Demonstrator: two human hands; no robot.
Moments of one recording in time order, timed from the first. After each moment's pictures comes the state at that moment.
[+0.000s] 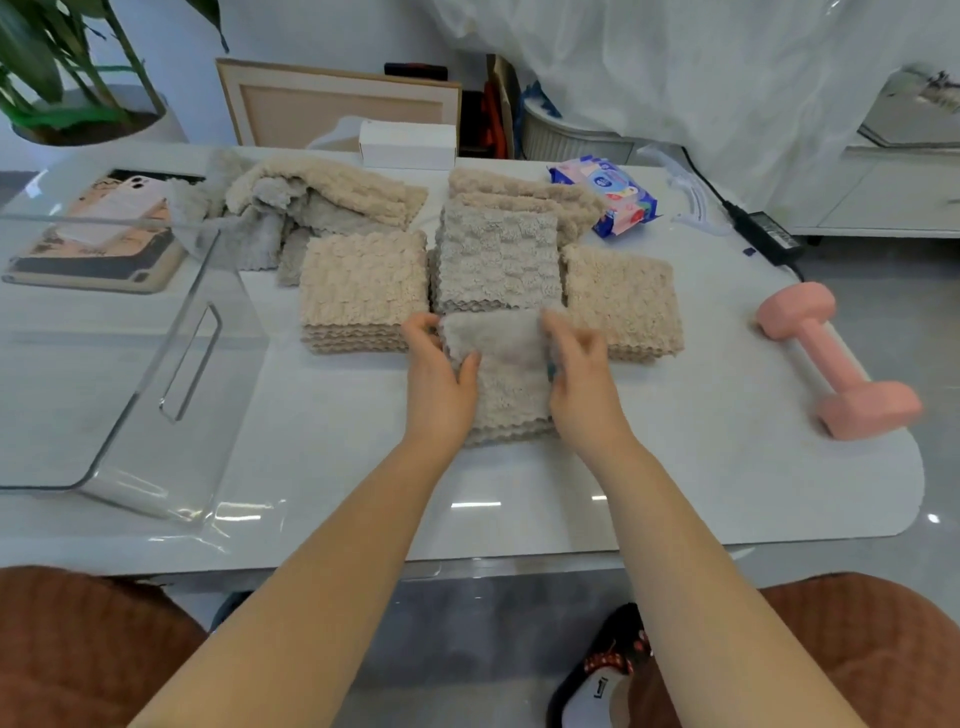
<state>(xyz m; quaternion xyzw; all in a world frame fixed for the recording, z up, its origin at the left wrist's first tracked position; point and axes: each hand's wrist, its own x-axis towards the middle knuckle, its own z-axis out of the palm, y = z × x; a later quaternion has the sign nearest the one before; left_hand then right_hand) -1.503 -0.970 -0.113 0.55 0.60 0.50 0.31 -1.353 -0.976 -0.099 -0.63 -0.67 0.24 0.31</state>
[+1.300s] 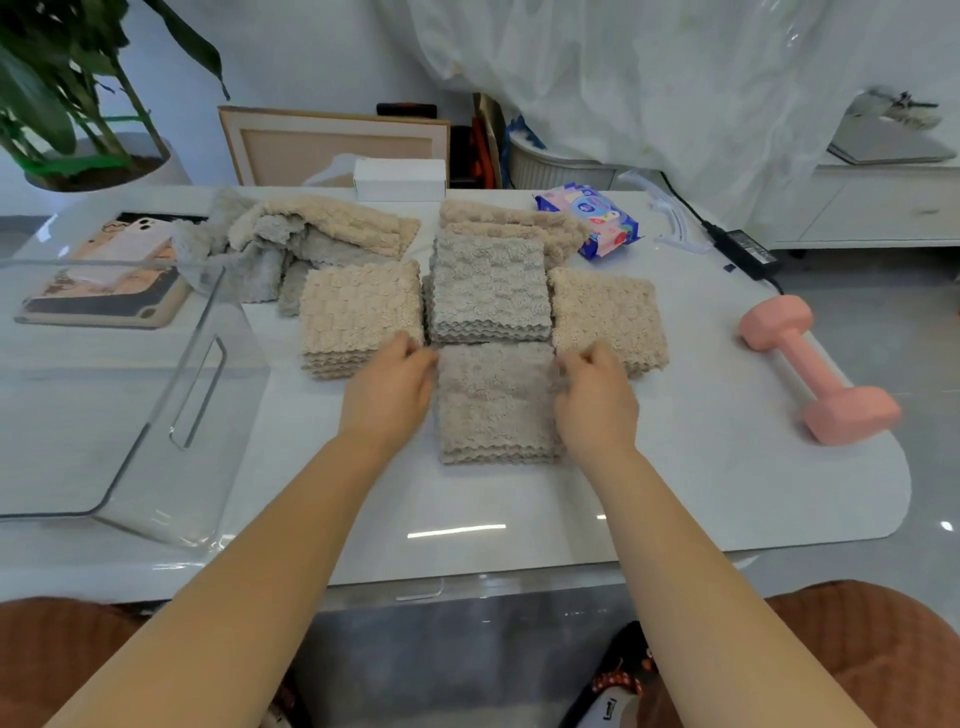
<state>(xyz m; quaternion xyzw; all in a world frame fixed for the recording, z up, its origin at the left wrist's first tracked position) -1.562 -0.951 -0.105 0.78 0.58 0.23 0.01 -1.343 -0.969 -0.094 -0.73 -0.66 0.05 0.20</state>
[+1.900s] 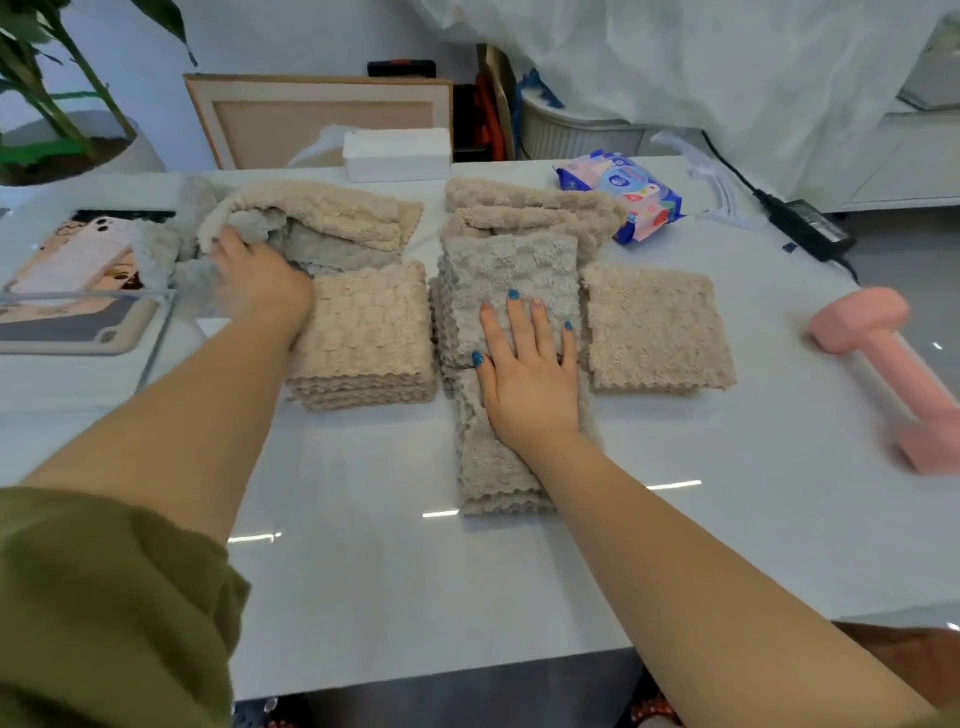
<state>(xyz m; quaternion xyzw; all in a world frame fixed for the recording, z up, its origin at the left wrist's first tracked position) -1.664 -0.775 -0.097 0.51 0.84 0.15 0.03 -1.411 -0.883 -0.151 -0.66 -0.74 -0.02 0.14</state>
